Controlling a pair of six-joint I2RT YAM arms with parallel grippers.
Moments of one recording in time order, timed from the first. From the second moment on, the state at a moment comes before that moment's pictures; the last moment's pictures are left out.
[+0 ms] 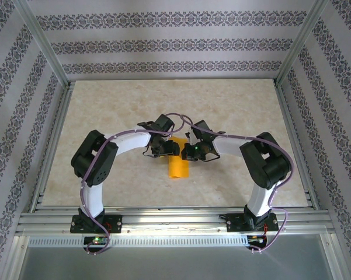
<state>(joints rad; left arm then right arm) -0.60 1.91 1.24 -0.56 0.26 -0.62 0.53 1.81 0.94 -0.28 -0.46 0.53</state>
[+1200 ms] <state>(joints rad) -0.52 1.79 0.88 0.14 0.63 -0.88 0.49 1.84 1.01 -0.39 -0.48 0.42</state>
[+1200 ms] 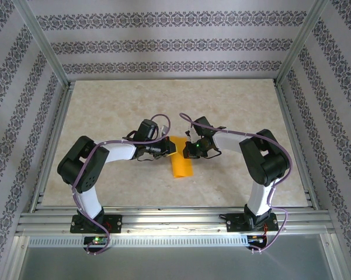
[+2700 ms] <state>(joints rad) -0.57 1.79 0.84 0.00 0.55 -0.87 0.49 1.83 0.98 -0.35 -0.49 0.44</state>
